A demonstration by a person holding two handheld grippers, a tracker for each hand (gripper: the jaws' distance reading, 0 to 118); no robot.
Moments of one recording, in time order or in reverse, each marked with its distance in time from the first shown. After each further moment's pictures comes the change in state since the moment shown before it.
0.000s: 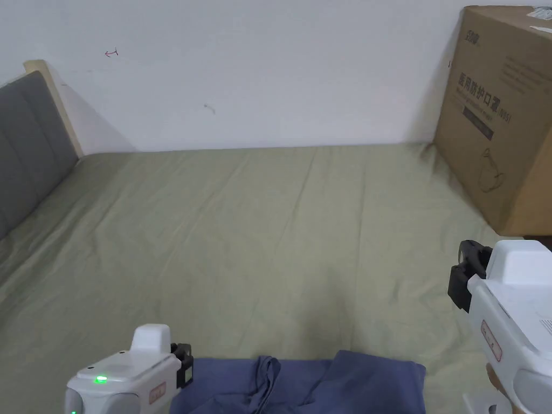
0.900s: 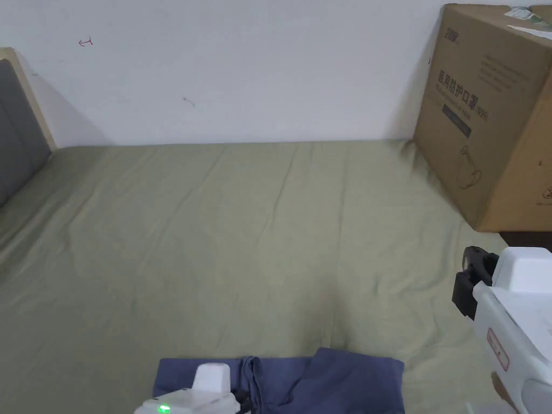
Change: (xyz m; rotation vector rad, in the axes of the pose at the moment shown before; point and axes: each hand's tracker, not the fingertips) left arm 0.081 -0.032 -0.031 -0.144 -0.250 0.096; right arm 0.023 -0.004 0.007 -0.023 -0.049 0.006
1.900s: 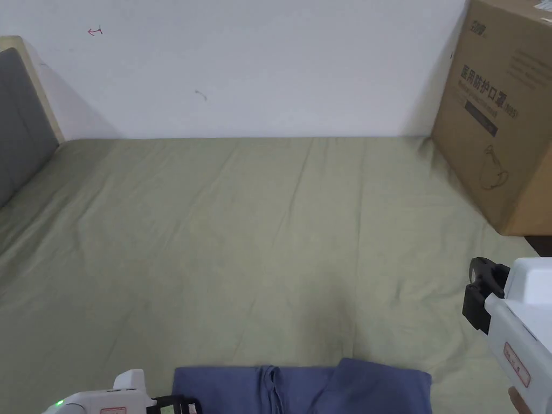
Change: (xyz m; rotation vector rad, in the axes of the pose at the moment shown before) left arm -0.182 0.008 -0.009 -0.164 -0.132 0.373; right arm -0.031 -0.004 -0.027 -0.055 0.045 0.034
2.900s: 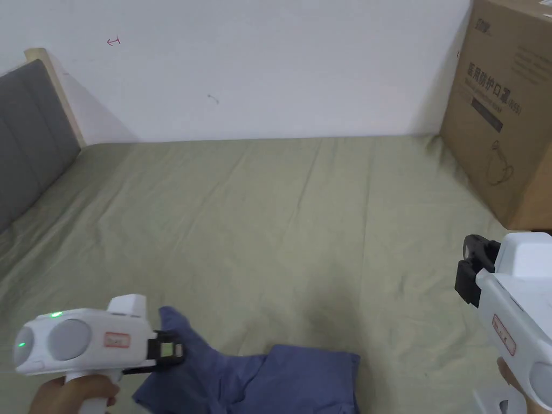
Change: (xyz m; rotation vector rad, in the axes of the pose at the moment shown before) left arm 0.164 0.019 0.110 0.058 0.221 -0.268; right arm 0.007 0.010 0.017 0.054 0.034 -0.022
